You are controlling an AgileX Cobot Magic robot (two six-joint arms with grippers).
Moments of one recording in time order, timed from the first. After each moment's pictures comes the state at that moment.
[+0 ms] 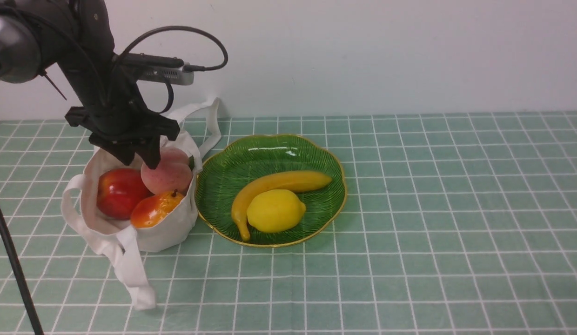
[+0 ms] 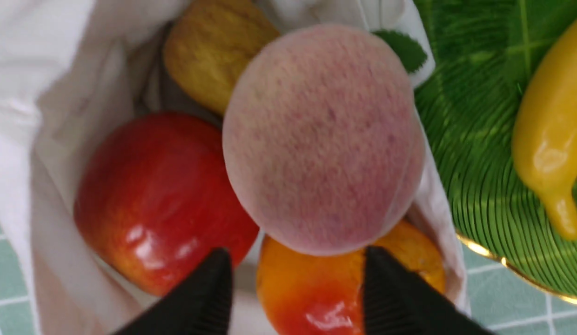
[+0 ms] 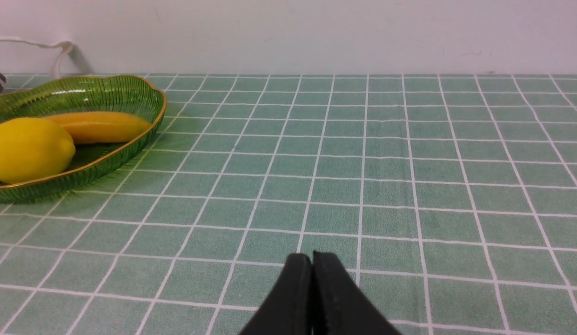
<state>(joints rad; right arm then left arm) 0.11 -0.01 0.02 0.03 0.39 0.01 -0.09 2.02 -1.78 -0.02 1.19 0.11</state>
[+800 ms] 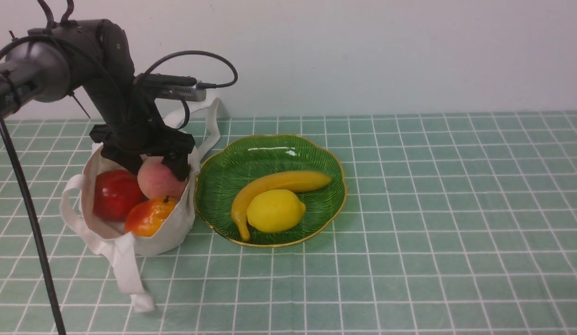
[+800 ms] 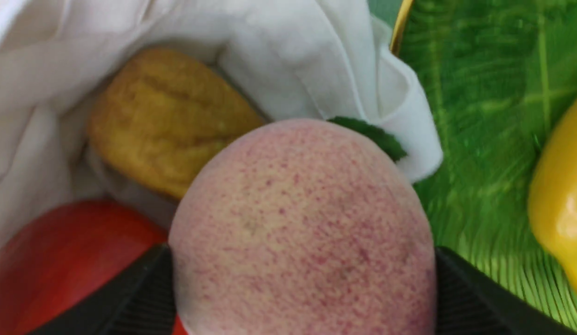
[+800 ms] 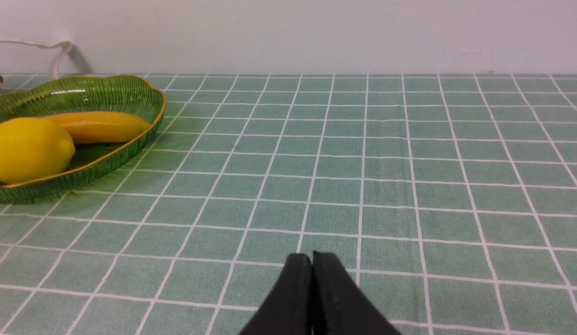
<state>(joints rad) 0.11 -0.01 0.02 0.03 0.39 0.01 -0.10 2.10 -1.80 -0.07 1.15 0.13</state>
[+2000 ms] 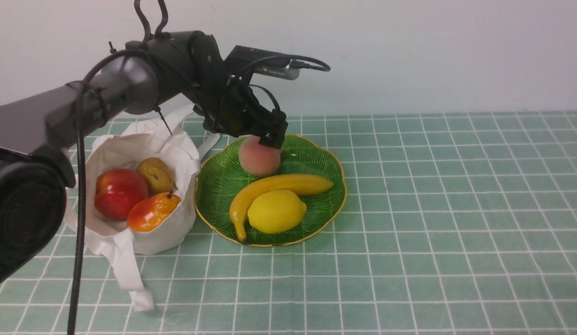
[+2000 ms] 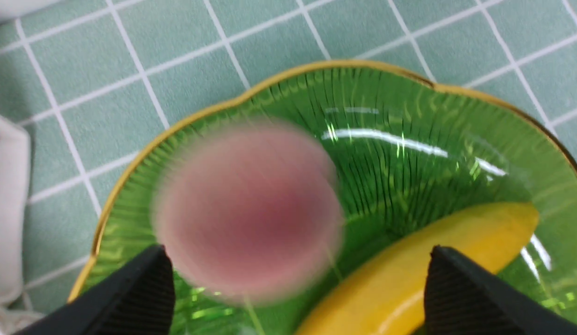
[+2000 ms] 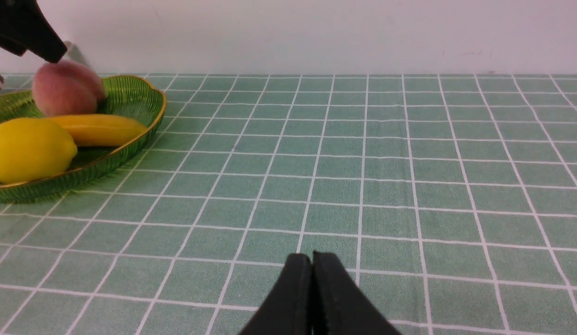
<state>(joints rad) 0.11 -0.01 0.02 0.03 0.39 0.01 -0.32 2.18 -1.87 -0.19 0.77 0.20</state>
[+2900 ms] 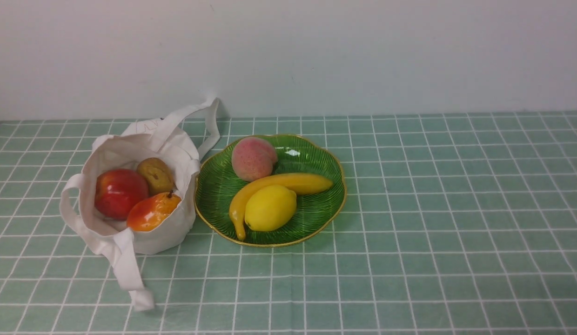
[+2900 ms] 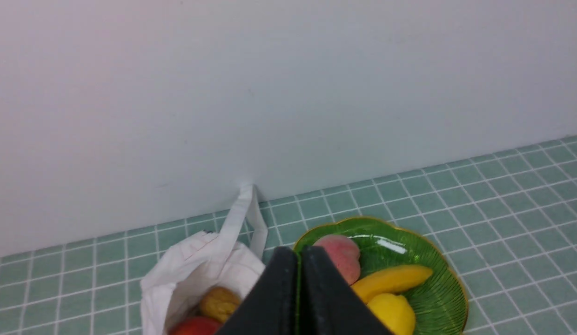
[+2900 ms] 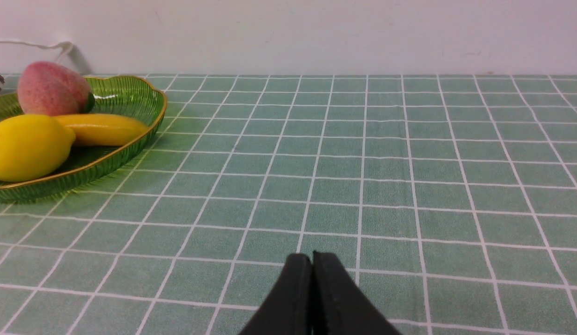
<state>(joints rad) 0.11 -0.01 0.02 0.03 0.39 0.01 -0.32 0.99 -1.44 0.12 0.91 -0.10</state>
